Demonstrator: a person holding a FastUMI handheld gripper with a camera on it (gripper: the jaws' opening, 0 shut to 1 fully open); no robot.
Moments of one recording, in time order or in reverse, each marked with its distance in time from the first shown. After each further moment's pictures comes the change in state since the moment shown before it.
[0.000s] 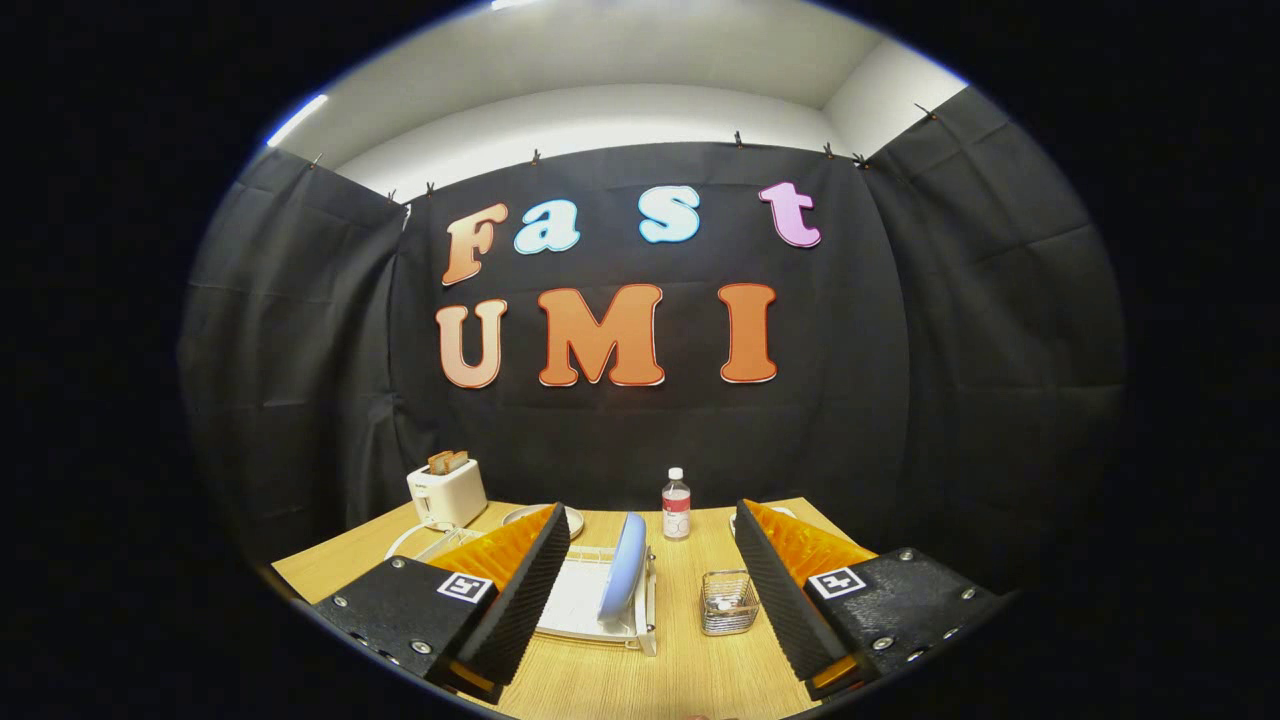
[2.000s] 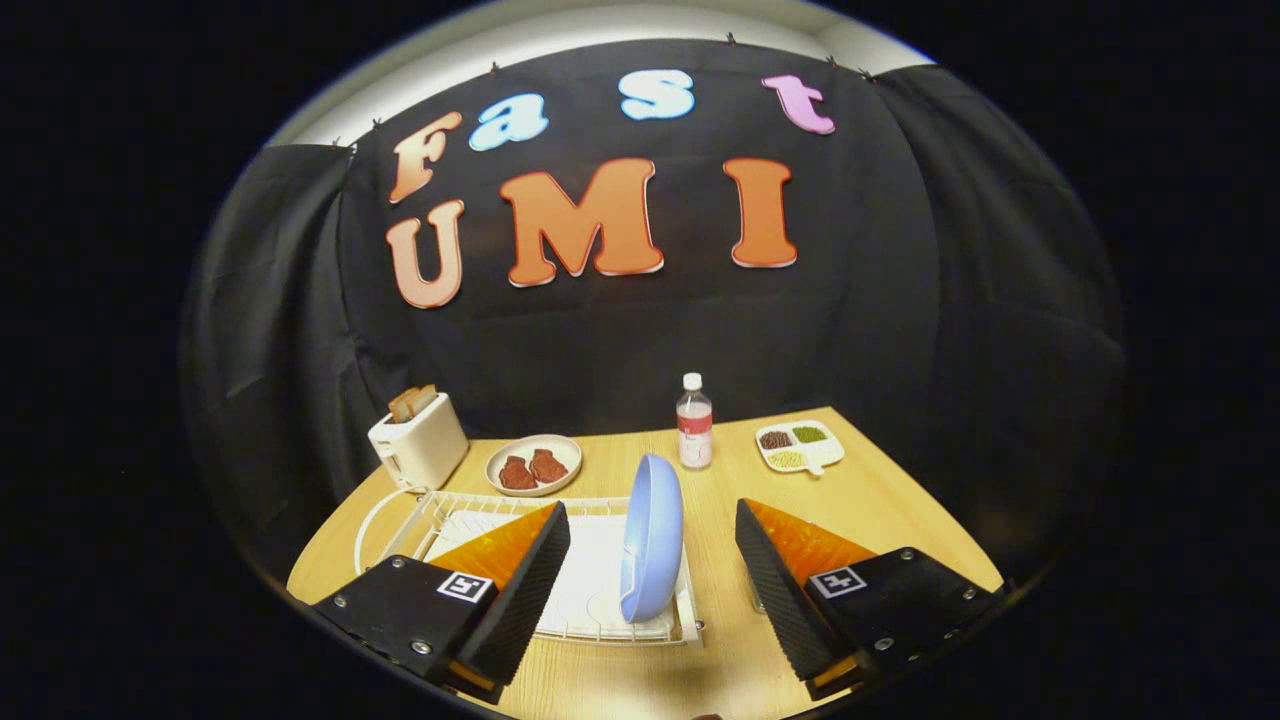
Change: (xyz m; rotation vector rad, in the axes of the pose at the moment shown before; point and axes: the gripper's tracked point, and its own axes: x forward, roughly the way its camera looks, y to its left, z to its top) arm 0.138 0.037 -0.102 0.058 0.378 -0.055
